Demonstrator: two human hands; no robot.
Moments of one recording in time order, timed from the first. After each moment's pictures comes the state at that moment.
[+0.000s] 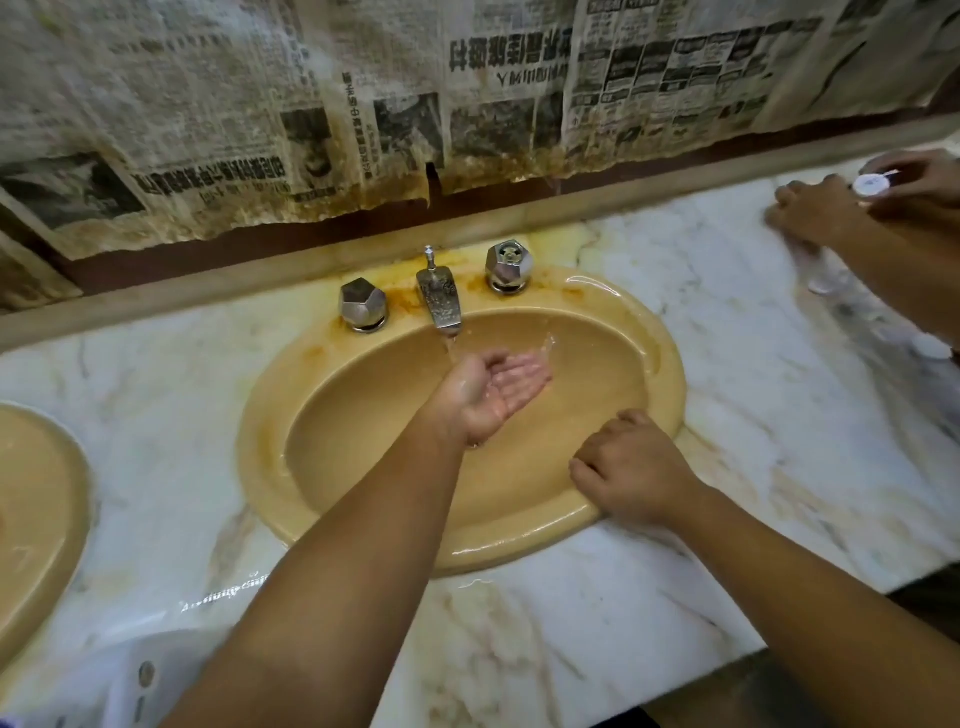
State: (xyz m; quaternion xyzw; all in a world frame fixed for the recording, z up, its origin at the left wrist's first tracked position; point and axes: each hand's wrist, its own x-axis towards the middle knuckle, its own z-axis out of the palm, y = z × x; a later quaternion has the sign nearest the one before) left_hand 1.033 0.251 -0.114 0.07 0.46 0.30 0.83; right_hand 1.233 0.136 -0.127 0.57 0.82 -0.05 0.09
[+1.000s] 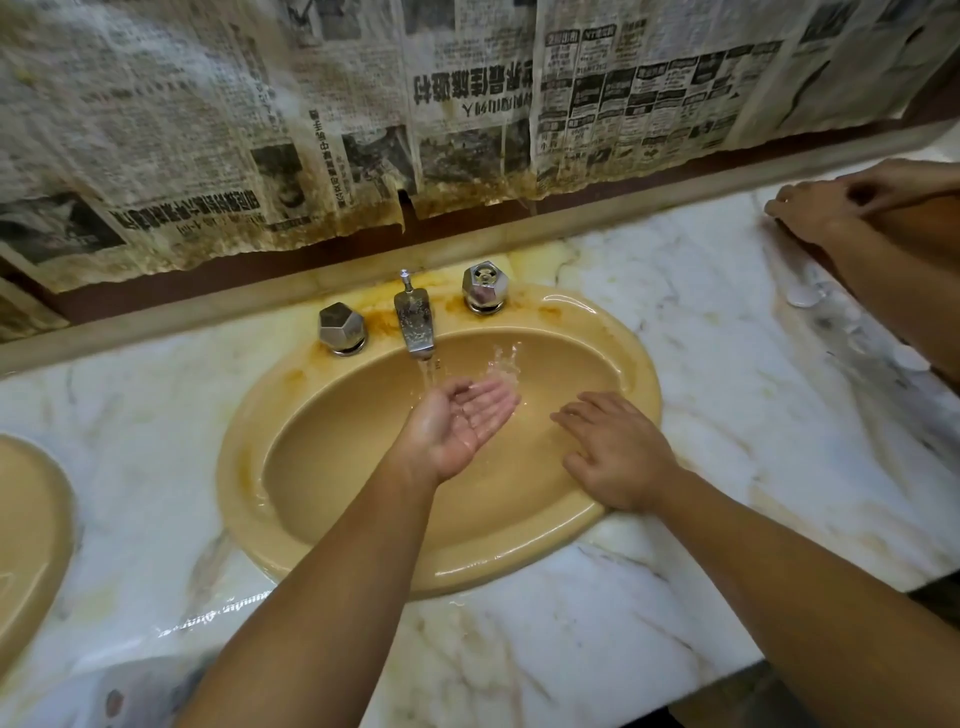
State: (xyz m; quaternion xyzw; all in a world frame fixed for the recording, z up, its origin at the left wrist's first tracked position) left_hand 1.027 0.235 -0.115 0.03 0.45 0.37 0.81; right_hand 1.261 0.167 -0.127 0.60 0.79 -0.10 0.03
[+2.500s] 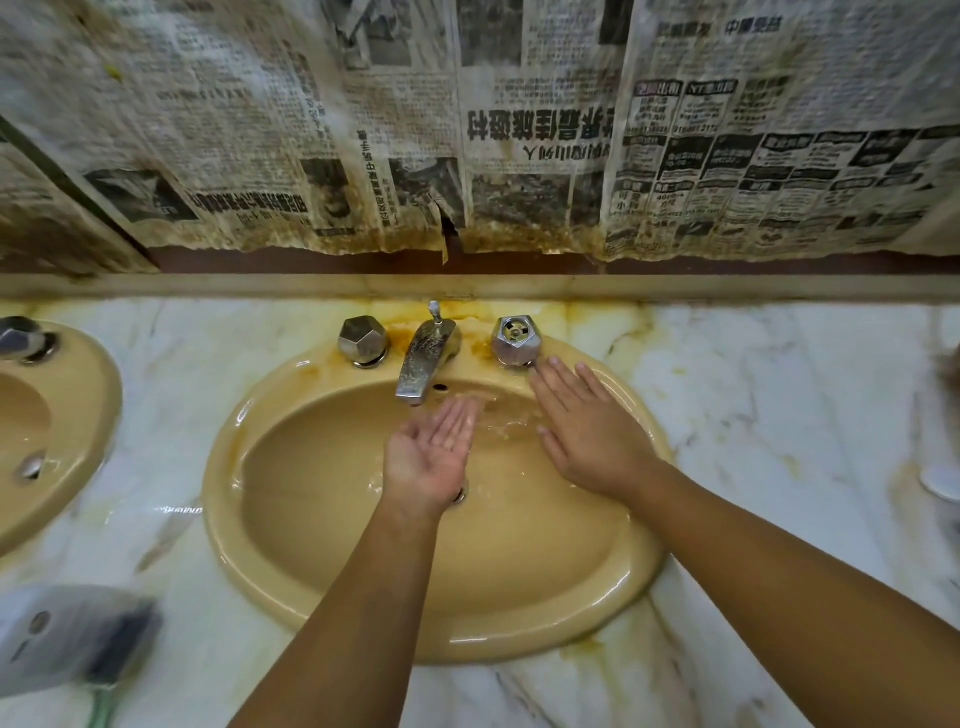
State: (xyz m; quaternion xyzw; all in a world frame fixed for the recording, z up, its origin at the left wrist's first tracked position) left_hand 1.066 0.262 -0.117 -0.21 0.35 0.66 0.63; right_hand 1.276 0.335 -0.152 0.39 0.92 -0.06 -0.03
